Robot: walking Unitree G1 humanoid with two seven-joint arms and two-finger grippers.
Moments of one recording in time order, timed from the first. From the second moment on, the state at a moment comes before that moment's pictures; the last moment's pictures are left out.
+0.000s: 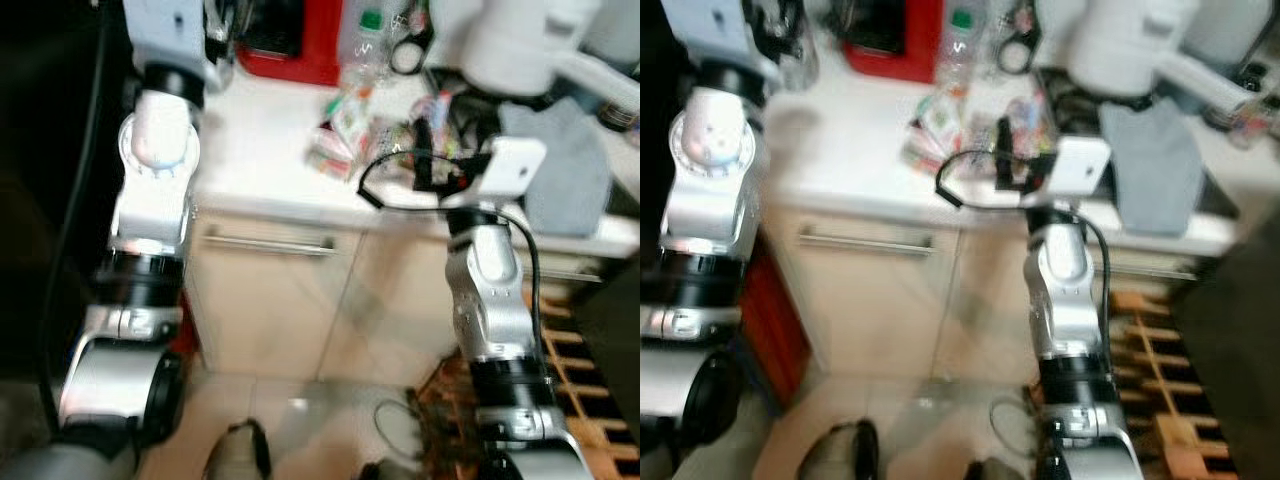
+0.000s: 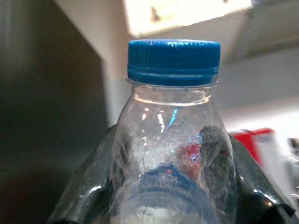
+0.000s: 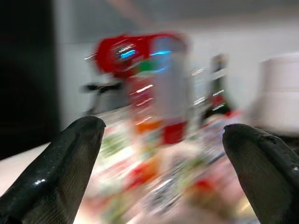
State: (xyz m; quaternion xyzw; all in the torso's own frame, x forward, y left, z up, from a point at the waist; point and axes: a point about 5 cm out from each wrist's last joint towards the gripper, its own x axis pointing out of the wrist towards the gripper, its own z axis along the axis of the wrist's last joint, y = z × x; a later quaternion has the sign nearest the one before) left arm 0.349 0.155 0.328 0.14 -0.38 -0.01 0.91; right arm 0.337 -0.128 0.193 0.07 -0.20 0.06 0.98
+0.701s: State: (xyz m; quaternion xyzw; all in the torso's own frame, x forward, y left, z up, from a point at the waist) left arm 0.342 0.142 0.299 0.12 -0.33 -0.03 0.93; right arm 0.334 -0.123 0.160 0.06 -0.14 0.08 0.99
